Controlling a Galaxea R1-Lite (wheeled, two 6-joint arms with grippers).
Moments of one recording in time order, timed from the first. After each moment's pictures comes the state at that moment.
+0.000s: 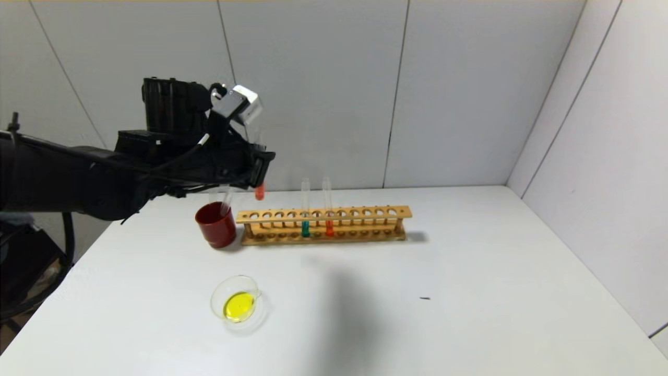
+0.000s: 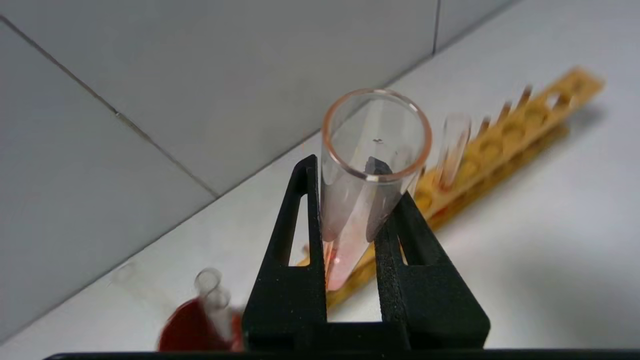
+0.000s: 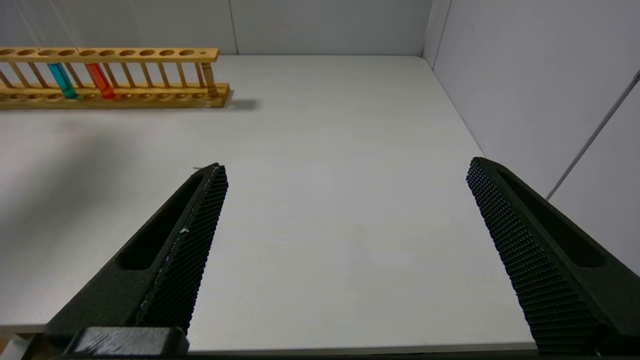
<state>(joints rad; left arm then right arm) -0.37 1.80 -1.21 -0.36 -0.08 0.31 0.00 0.00 0.00 0.00 0.01 0.00</state>
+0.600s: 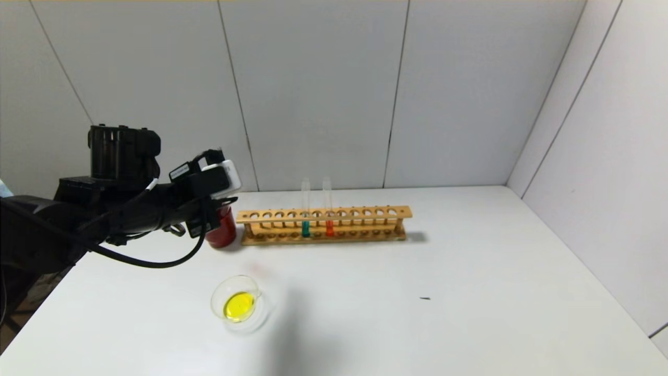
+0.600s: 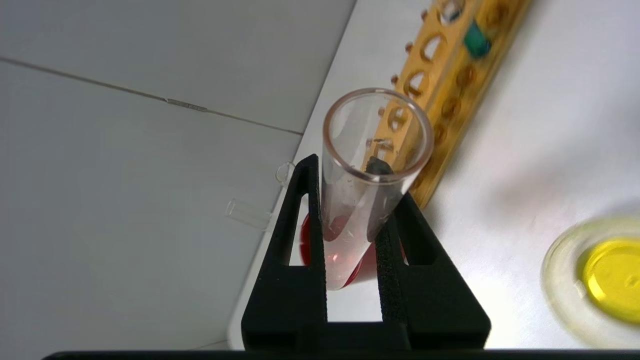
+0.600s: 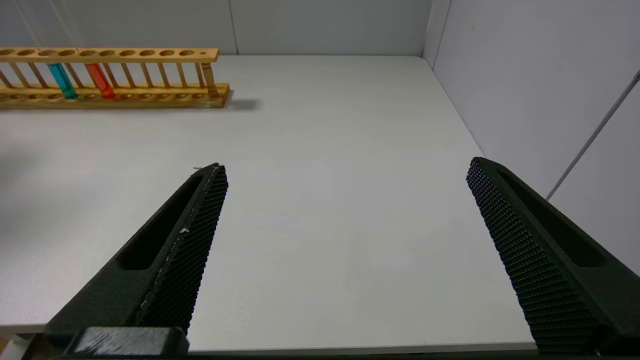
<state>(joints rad) -0.22 1.68 -0.89 -0.43 -0.19 1.03 0.00 0.00 0.00 0.00 0.01 0.00</state>
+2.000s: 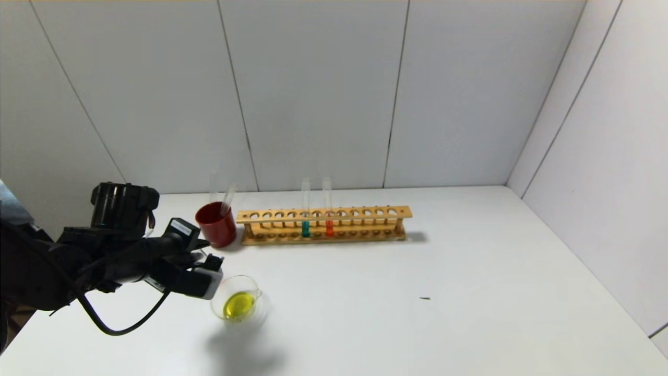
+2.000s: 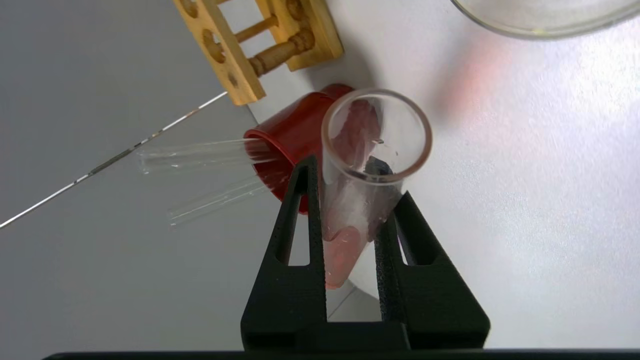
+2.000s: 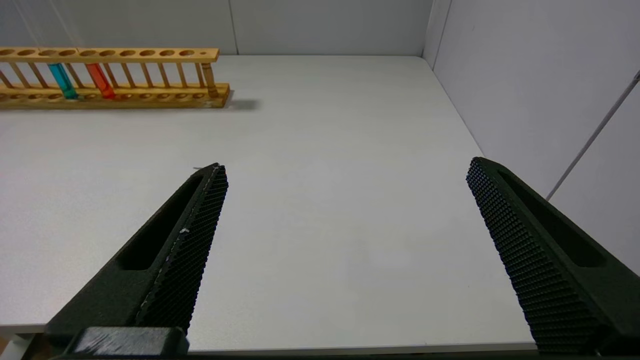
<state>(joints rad) -0.12 1.75 -0.67 -0.42 -0.12 1.90 0.00 0.00 0.00 0.00 0.01 0.00</state>
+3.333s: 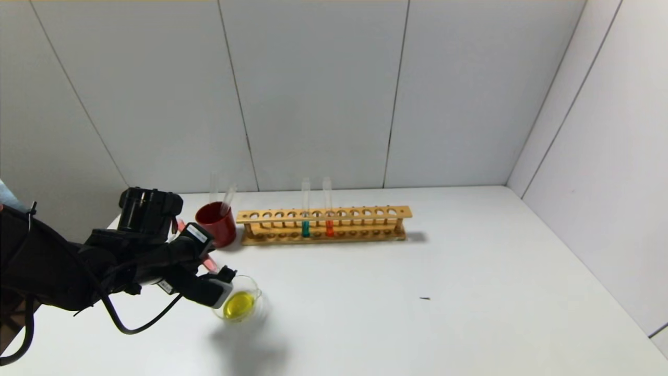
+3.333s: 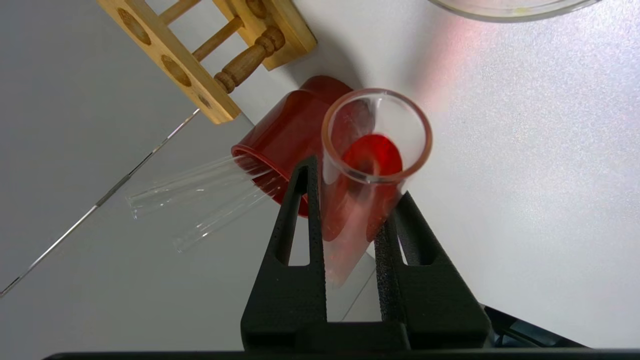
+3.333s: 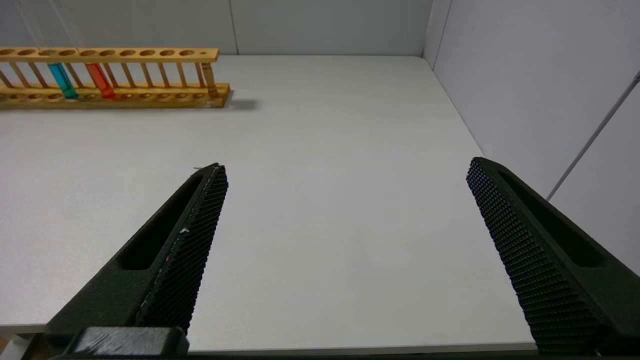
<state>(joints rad) -0.19 1.80 -0.69 -0.43 0.04 2.01 0.00 0.00 0.00 0.00 0.01 0.00</state>
